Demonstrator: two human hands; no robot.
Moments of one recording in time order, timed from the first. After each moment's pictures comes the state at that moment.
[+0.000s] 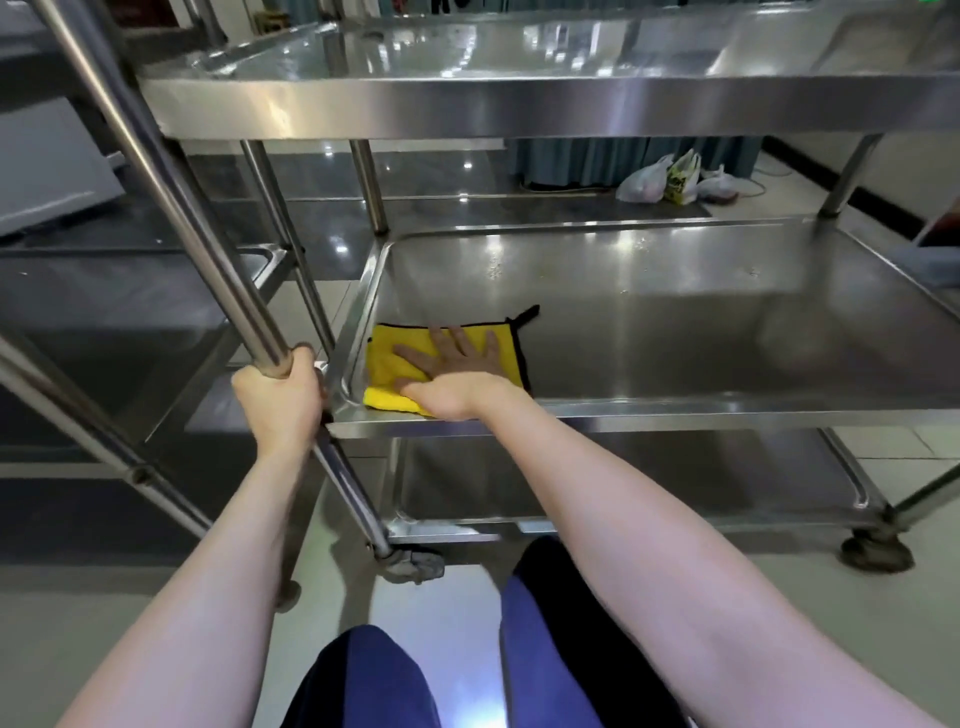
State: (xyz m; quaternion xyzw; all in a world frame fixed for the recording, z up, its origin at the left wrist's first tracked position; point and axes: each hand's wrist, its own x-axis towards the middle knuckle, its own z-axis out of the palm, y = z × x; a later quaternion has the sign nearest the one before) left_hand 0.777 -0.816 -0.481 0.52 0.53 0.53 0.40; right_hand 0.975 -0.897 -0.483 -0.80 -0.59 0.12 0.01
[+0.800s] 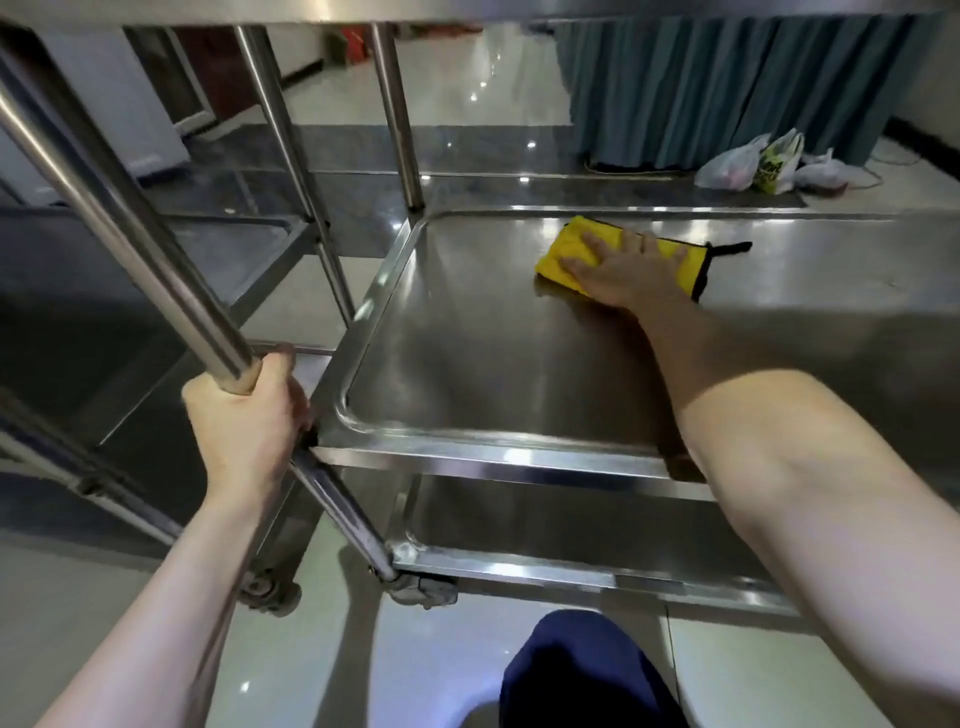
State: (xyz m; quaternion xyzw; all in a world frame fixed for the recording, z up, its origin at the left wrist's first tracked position) left_hand 0.775 -0.824 -0.487 0.54 0.47 0.58 0.39; right_hand 1.215 -0.824 -0.481 -0.89 -0.44 0.05 0.04
